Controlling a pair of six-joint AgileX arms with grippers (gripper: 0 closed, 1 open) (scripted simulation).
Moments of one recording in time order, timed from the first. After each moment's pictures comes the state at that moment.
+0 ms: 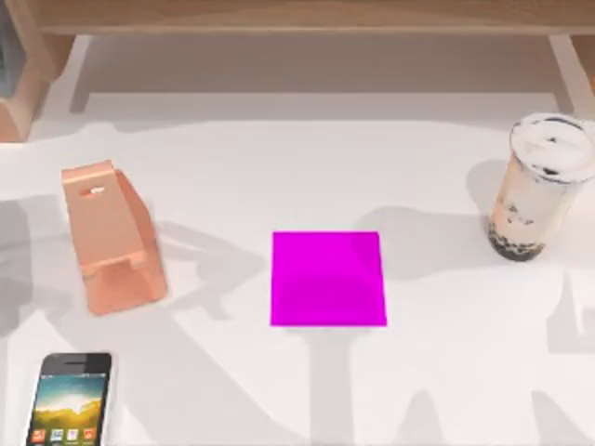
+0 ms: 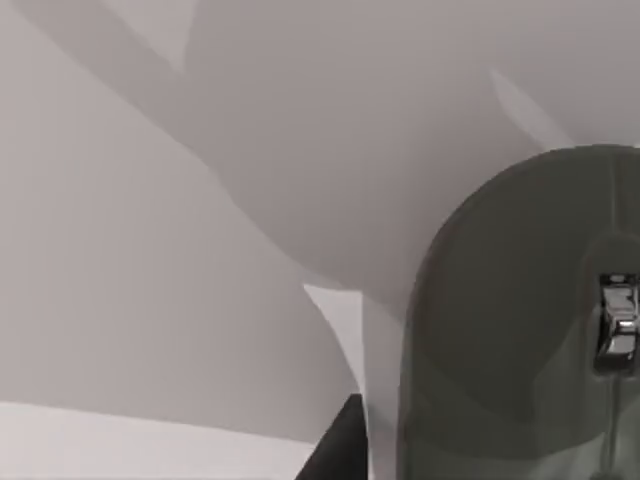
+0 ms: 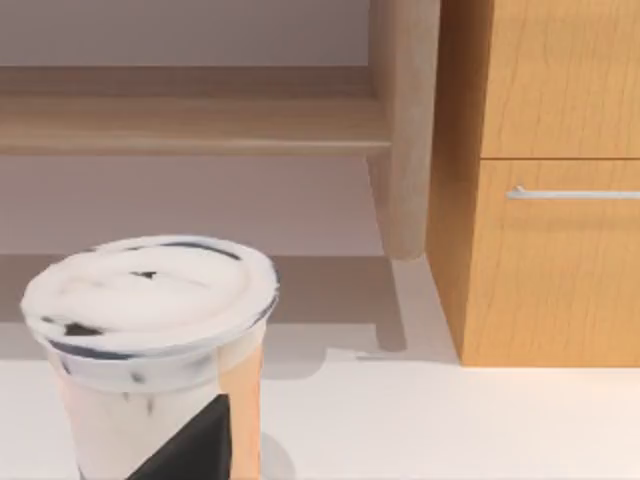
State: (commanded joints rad) left arm 0.34 2.16 1.45 -0.86 0.01 2.50; right arm 0.00 0.00 0.00 0.00 0.00 0.00
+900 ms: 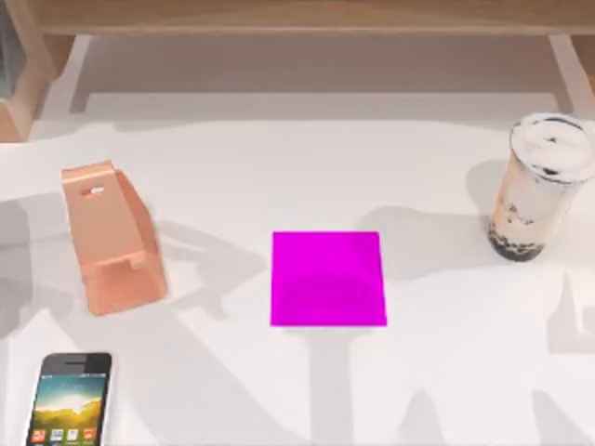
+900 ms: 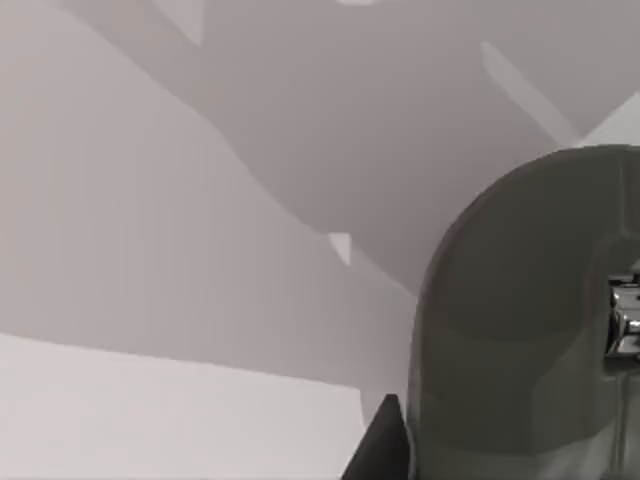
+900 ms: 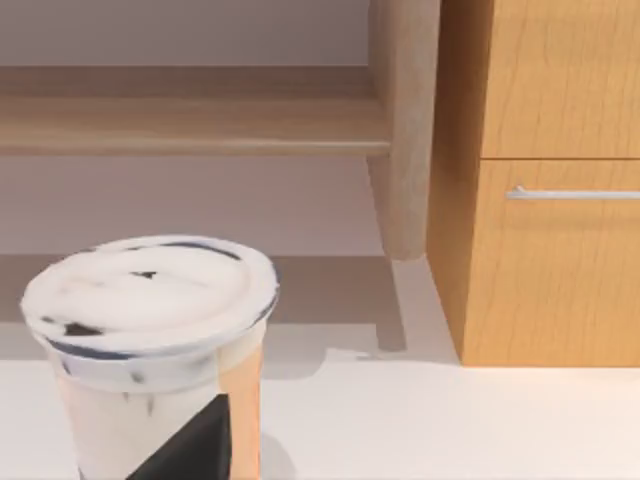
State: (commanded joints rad) left arm 0.35 2.13 1.48 -0.91 0.00 2.50; right arm 0.00 0.00 0.00 0.00 0.00 0.00
